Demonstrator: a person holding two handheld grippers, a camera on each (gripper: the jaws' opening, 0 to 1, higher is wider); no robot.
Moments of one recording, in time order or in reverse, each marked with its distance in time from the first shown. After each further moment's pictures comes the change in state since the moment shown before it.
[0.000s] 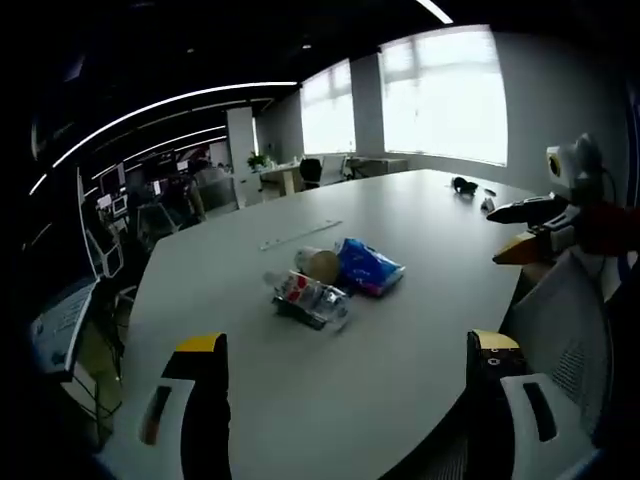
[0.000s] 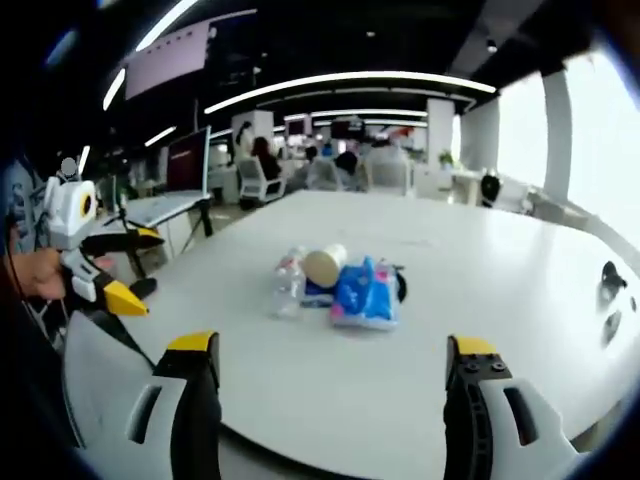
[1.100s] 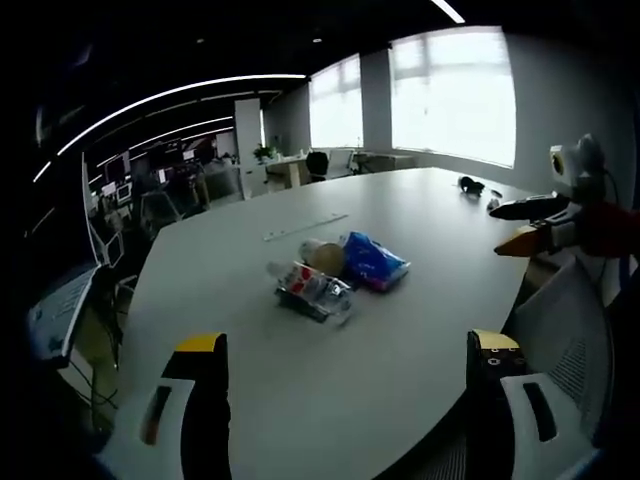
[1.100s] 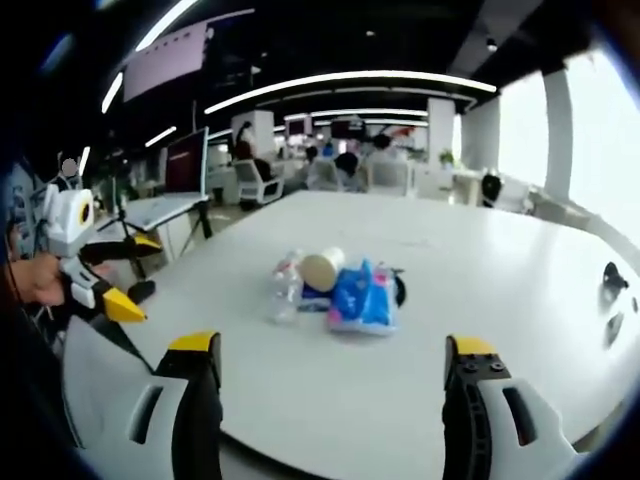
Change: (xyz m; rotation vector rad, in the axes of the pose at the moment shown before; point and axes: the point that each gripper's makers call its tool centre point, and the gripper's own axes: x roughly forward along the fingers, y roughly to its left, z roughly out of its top) left arm 0.002 0.006 -0.007 -0.047 0.024 0.017; right arm 0.006 -0.006 0.008 0.015 -0.003 0.004
